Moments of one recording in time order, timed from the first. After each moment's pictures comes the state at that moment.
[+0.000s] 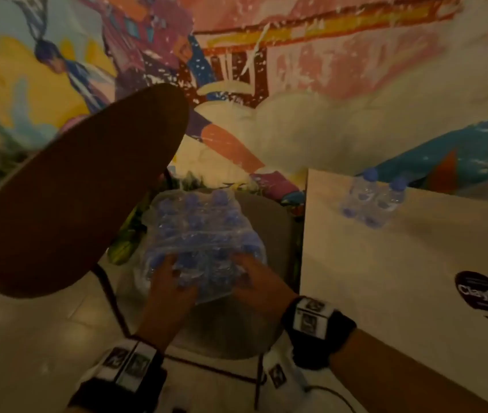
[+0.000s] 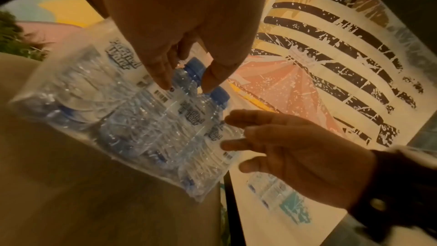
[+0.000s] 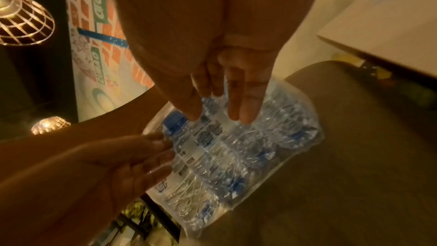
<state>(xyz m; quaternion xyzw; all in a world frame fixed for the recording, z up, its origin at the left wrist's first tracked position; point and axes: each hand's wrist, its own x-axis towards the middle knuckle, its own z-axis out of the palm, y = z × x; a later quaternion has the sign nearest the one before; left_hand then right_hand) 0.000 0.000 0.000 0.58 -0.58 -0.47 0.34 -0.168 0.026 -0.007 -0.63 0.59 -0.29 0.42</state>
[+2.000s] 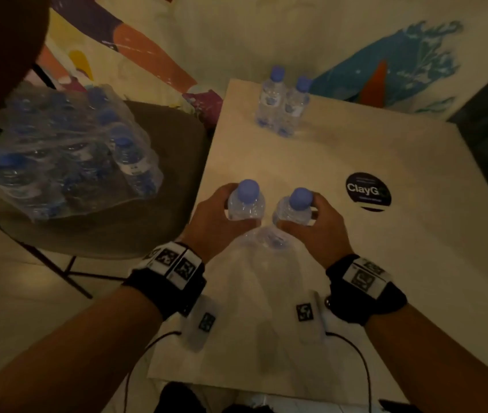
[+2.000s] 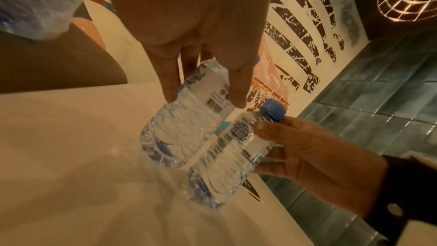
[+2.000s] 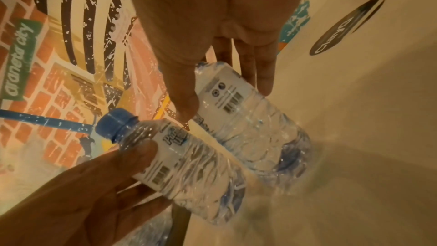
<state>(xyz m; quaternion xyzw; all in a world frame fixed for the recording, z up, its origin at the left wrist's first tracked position) -0.209 0.130 -0.017 0.40 -0.73 -0.49 0.25 -0.368 0.230 0.008 -0.43 0.75 -0.44 0.25</state>
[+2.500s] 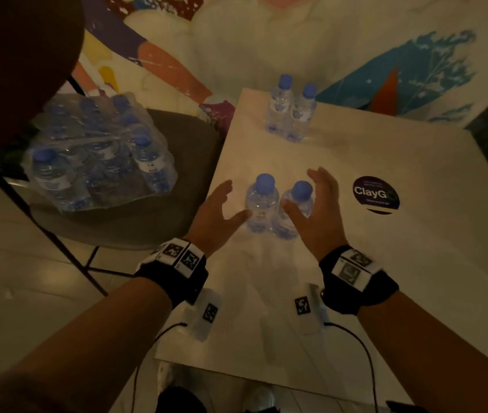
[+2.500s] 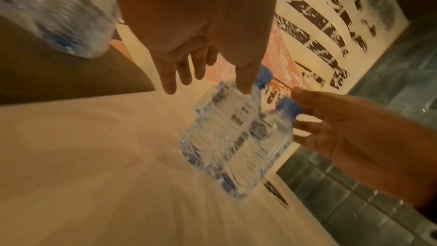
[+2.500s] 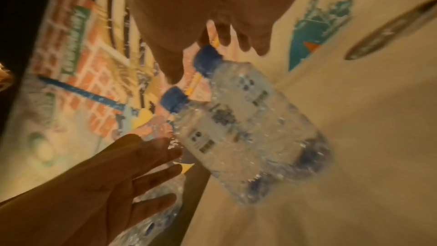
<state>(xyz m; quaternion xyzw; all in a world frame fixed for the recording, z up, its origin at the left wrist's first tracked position) -0.205 0.139 -0.028 0.47 -0.71 -0.47 0.25 -0.367 0.227 0.004 -0.49 0.74 -0.44 0.14</state>
